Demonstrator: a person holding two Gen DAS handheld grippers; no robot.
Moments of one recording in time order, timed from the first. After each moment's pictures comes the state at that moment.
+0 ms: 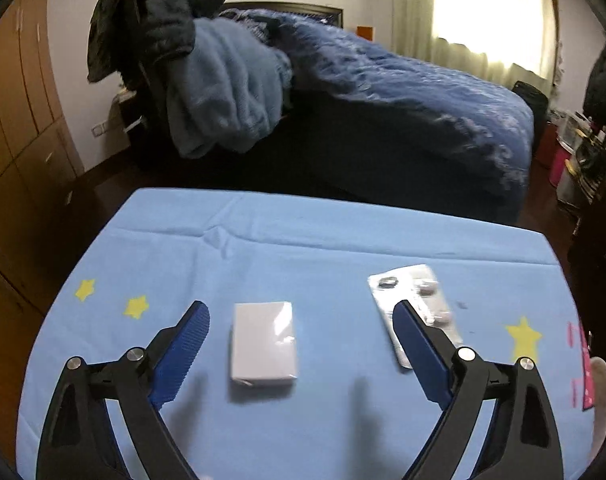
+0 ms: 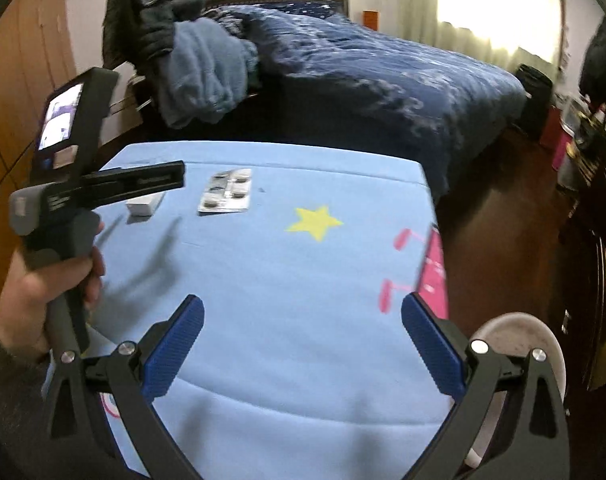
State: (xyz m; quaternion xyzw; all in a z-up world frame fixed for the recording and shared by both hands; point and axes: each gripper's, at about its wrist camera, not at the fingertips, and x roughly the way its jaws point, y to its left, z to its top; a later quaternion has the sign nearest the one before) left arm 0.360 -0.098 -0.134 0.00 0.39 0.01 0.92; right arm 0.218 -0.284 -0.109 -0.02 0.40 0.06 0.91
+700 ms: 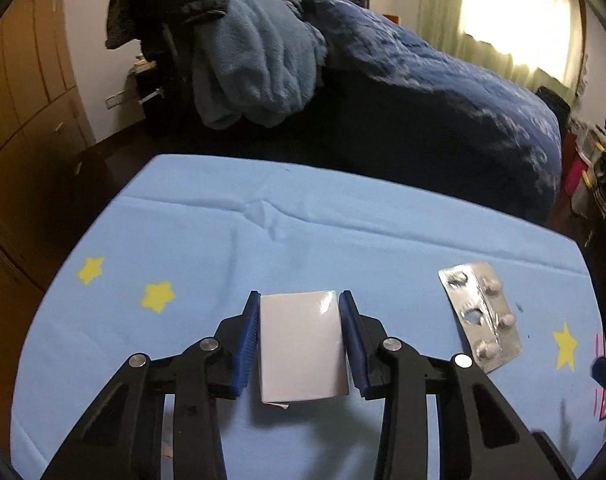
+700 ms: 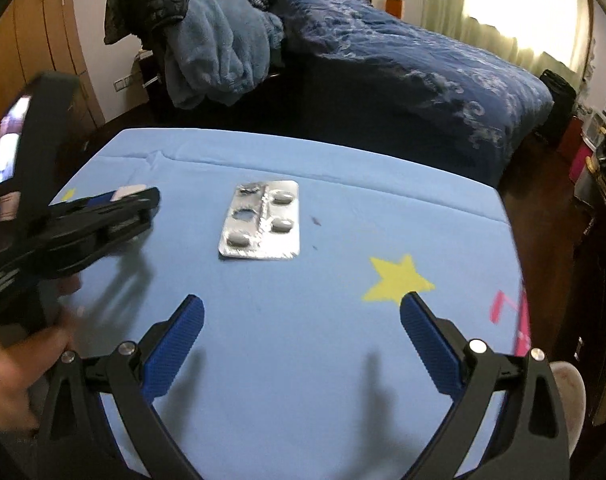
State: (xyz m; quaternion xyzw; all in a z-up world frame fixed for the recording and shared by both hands) left arm 0.374 -0.053 -0.154 -0.02 0.42 0.04 0.91; right arm 0.319 -0.221 -0.144 -0.03 0.44 0.08 0.90
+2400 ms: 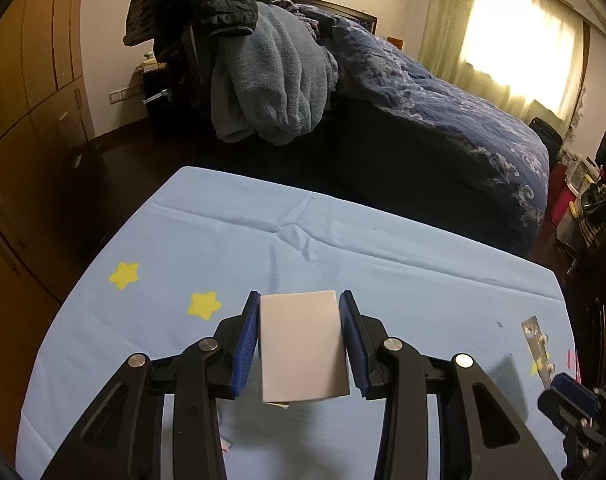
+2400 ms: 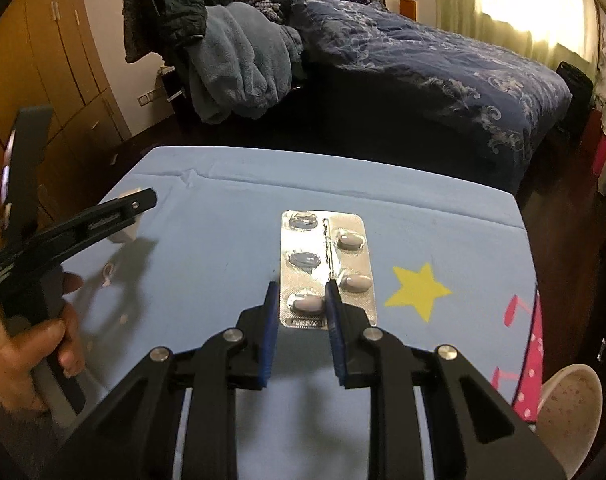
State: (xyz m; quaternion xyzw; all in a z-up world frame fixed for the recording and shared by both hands) left arm 0.357 -0.022 -0.130 -0.07 0.39 0.02 0.92; right arm 0.292 -0.235 -0.119 0.00 0.42 0.13 0.90
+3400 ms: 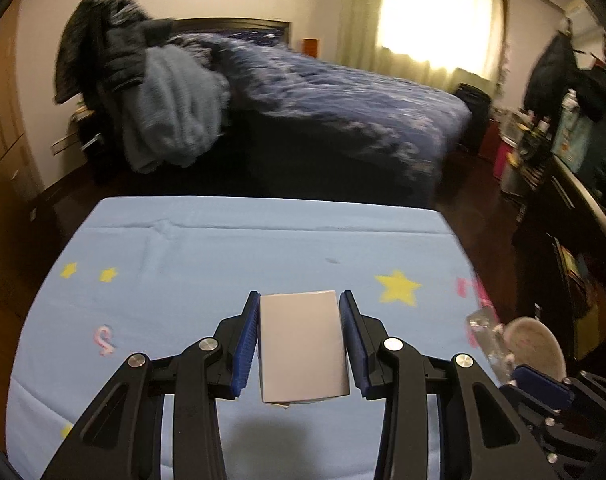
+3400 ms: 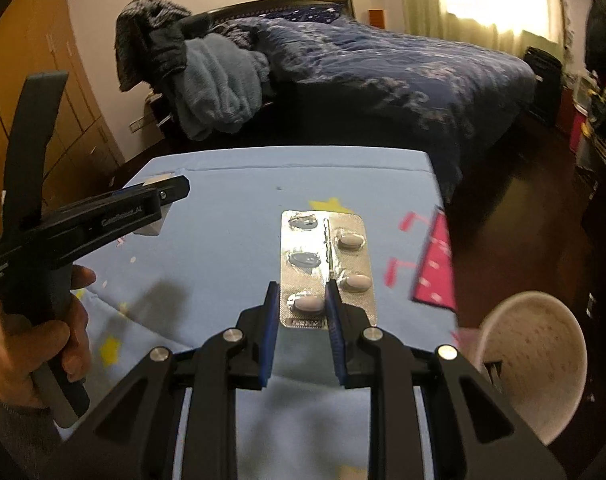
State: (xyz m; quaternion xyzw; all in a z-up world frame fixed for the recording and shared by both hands) left arm 0.261 -0.153 -0.088 0.00 0.37 -0.10 0.92; right arm 0.174 -0.333 -0.102 0.06 0.39 0.08 0.91
